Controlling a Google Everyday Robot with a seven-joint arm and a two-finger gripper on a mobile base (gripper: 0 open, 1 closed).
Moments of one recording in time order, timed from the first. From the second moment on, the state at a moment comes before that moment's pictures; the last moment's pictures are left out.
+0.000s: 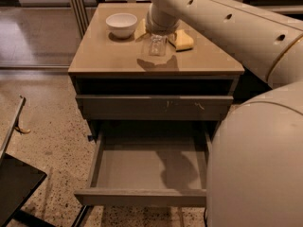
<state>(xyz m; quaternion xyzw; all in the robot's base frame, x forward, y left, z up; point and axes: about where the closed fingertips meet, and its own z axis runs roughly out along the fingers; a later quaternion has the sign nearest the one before) 0.783 -0.029 0.889 -0.07 0.94 0.06 0.34</state>
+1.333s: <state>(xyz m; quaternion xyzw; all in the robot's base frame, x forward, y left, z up) 0.823 -0.023 0.846 -0.04 0.95 0.06 0.31</state>
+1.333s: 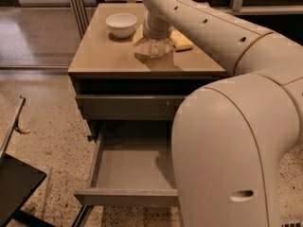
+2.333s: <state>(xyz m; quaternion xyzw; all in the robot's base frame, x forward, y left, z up) 0.829 -0.024 0.831 -0.02 0.96 0.04 0.29</state>
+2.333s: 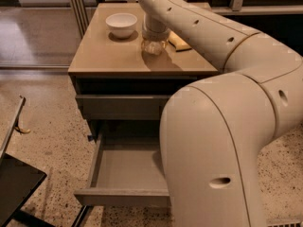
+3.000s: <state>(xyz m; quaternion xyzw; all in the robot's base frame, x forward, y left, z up) 0.815 -0.040 0.850 -0.01 0.95 0.04 0.29</state>
